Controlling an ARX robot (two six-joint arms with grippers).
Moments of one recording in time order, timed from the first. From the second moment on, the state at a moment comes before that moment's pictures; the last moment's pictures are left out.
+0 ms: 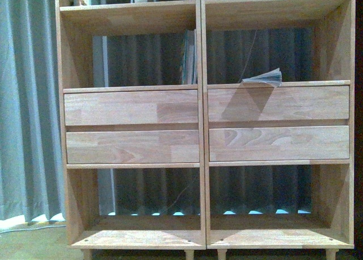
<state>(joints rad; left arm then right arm) 0.00 0.00 0.01 0.00 0.00 0.00 0.00 0.00 0.02 0.00 0.00 -0.01</state>
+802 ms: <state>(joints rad) 0.00 0.00 0.01 0.00 0.00 0.00 0.00 0.00 0.02 0.00 0.00 -0.01</state>
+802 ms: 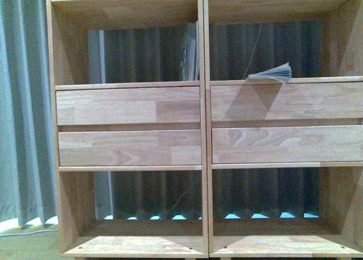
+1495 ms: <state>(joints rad) 0.00 0.00 0.01 0.00 0.00 0.00 0.00 0.00 0.02 0.00 0.00 -0.01</state>
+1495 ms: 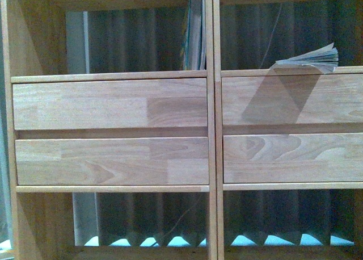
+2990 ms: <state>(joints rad) 0.00 0.00 0.01 0.00 0.00 0.00 0.00 0.00 0.02 0.00 0.00 -0.01</state>
